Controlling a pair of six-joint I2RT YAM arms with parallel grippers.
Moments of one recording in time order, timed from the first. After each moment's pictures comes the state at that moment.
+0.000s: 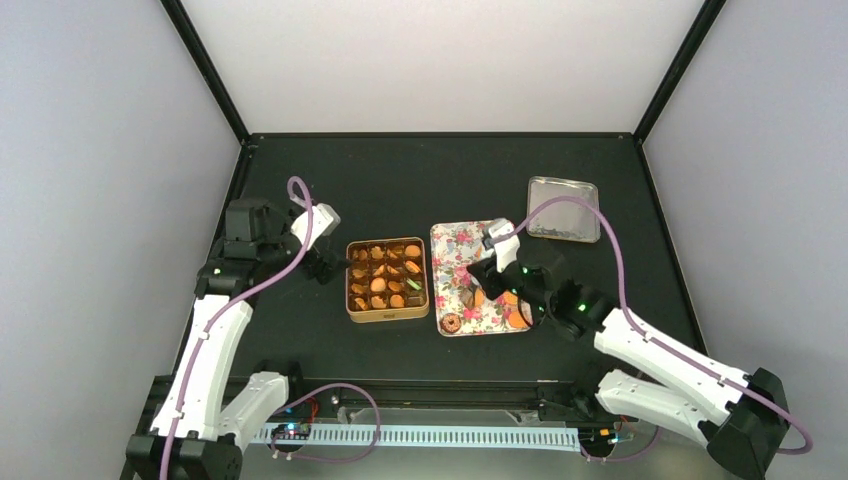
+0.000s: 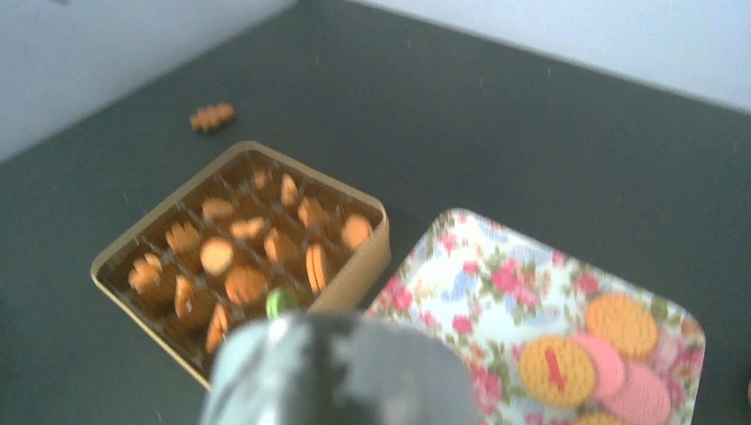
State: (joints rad) left arm -0.06 0.87 0.91 -0.71 0.63 0.53; right arm 0.83 0.91 0.61 -0.16 0.08 0.16
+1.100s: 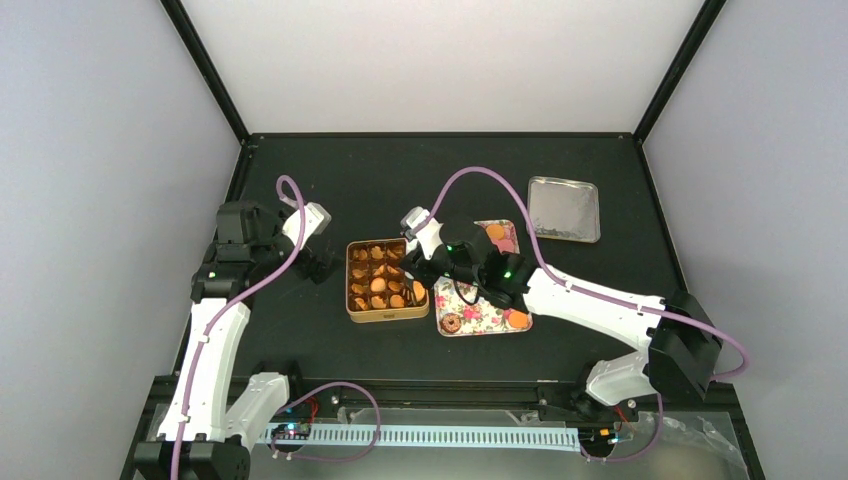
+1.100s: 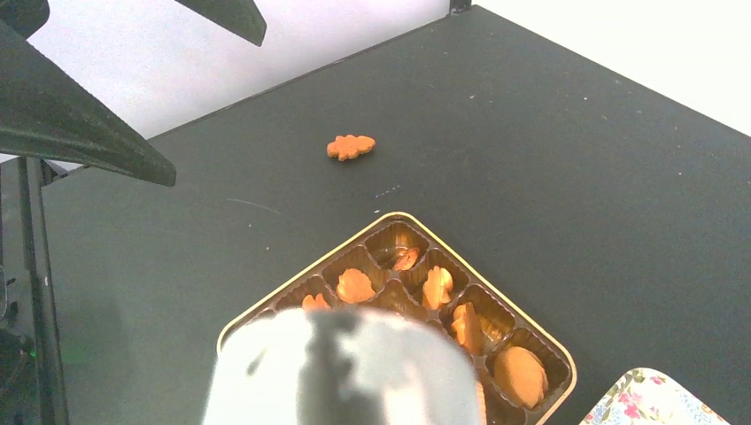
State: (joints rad) left arm 0.03 0.86 0.90 -0.72 0.64 0.52; right arm 0.99 1.39 1.00 -0.04 -0.02 0.09
